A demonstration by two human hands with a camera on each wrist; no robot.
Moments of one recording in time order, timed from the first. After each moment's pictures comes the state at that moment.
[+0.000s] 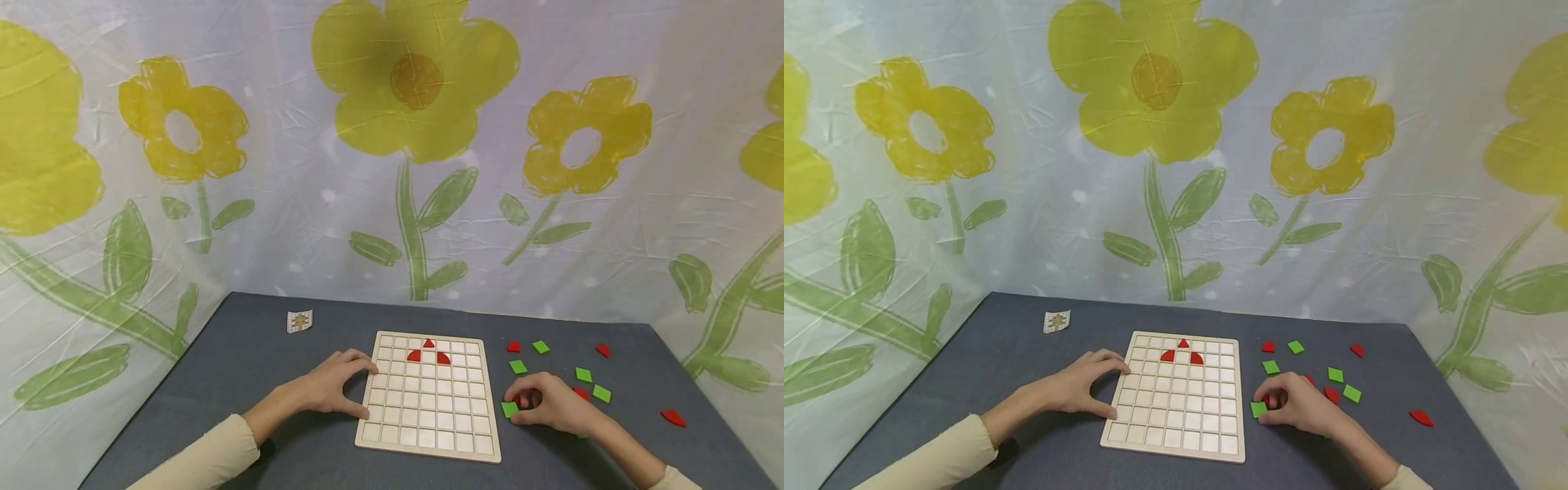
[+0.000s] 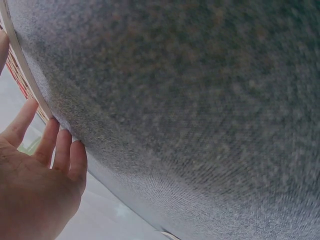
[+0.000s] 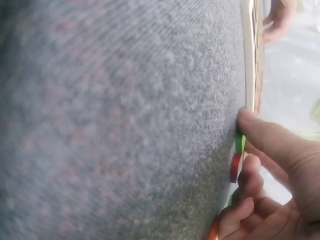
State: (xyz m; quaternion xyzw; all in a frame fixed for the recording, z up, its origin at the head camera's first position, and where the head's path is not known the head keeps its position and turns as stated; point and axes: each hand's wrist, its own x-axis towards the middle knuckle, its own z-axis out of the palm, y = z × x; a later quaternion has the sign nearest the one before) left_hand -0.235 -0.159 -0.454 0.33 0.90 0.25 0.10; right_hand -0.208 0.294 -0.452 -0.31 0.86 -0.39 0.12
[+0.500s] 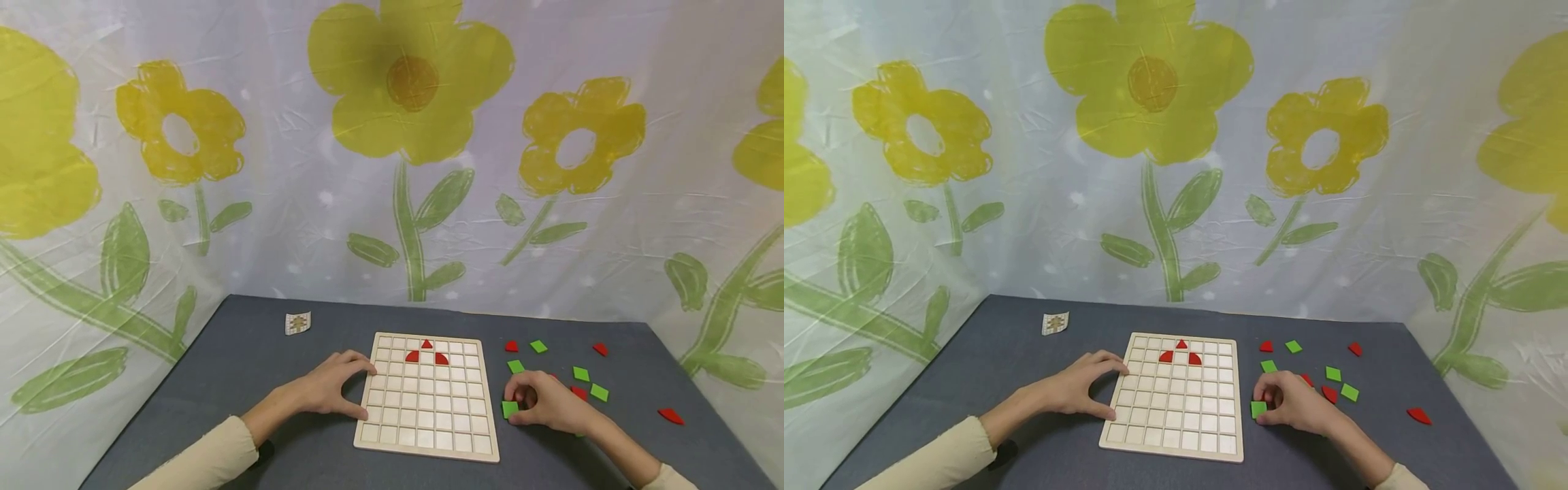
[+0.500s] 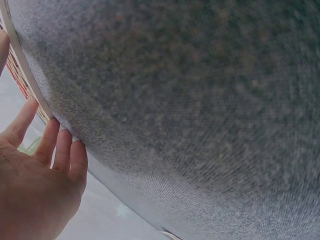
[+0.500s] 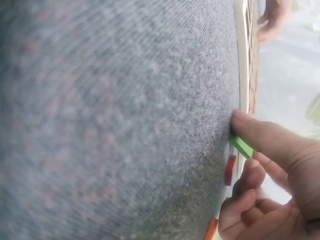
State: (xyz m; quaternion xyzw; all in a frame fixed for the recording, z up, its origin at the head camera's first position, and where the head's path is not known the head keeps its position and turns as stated) left_hand -0.235 -0.159 -0.455 0.33 0.90 0.25 0.10; right_hand -0.207 0.290 -0.451 -0.31 0.84 -0.42 0.12
